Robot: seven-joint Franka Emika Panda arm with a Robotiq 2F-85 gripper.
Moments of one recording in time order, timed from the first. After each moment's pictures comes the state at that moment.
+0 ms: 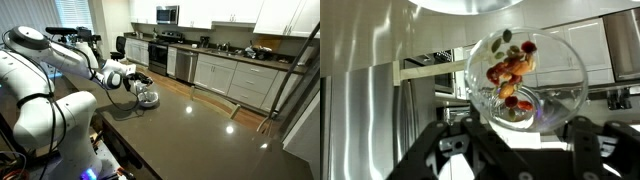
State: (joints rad) arm 1.98 0.93 -1.33 -2.50 0.80 3.30 0.59
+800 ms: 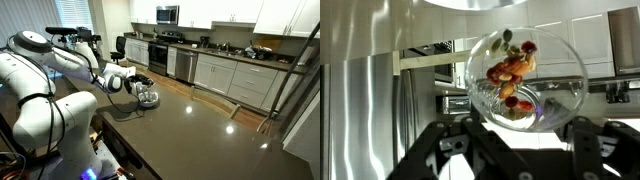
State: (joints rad) arm 1.94 0.98 -1.28 -2.50 0.83 3.37 0.59
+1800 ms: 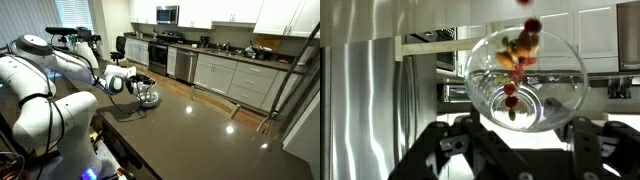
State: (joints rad) arm 1.92 1.04 -1.28 -2.50 0.83 3.40 0.59
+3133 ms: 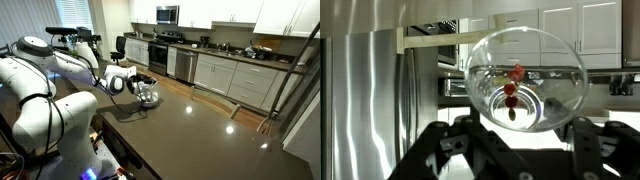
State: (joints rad) arm 1.92 1.07 -1.28 -2.50 0.83 3.41 0.59
